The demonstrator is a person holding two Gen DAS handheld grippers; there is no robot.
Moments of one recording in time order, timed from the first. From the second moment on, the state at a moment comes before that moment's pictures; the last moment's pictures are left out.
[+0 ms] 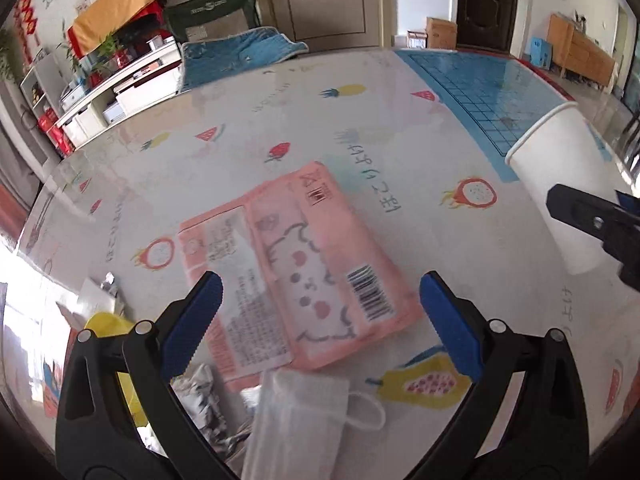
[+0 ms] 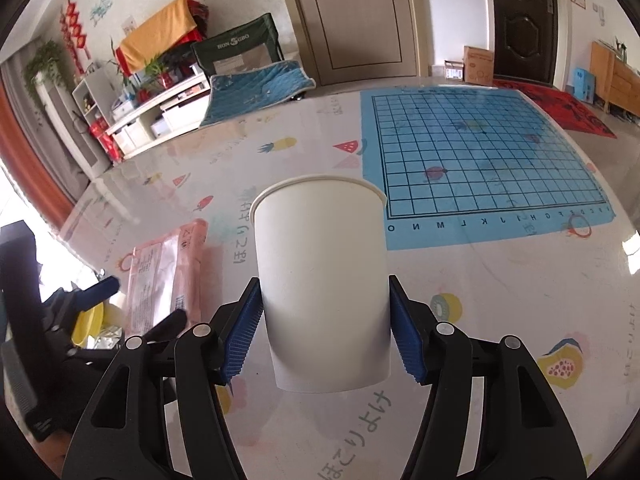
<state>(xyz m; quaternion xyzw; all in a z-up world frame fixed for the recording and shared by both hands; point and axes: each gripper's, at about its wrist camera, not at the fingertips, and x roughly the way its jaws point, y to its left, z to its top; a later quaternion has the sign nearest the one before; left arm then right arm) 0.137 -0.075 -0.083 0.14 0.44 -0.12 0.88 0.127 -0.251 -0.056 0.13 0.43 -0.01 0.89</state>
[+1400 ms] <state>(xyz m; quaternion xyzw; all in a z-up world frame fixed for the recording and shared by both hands) 0.131 -0.046 -0.053 0.10 0.39 -0.12 0.91 0.076 -0.259 -0.045 0.15 0.40 0.02 0.91</state>
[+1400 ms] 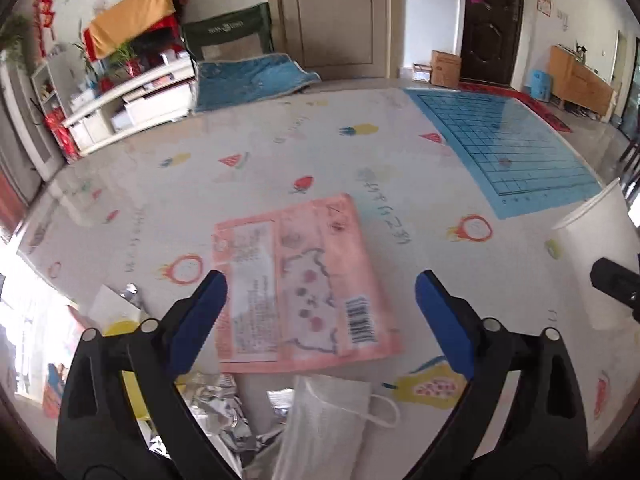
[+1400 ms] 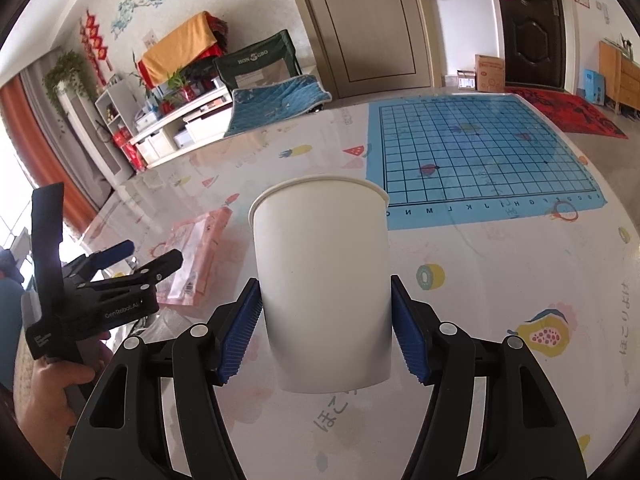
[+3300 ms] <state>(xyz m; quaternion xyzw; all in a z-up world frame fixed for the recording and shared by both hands) 0.062 -0.018 0.045 0.10 0.30 -0.15 0.94 0.037 -0.223 0.029 0.12 0.35 0.04 0.93</state>
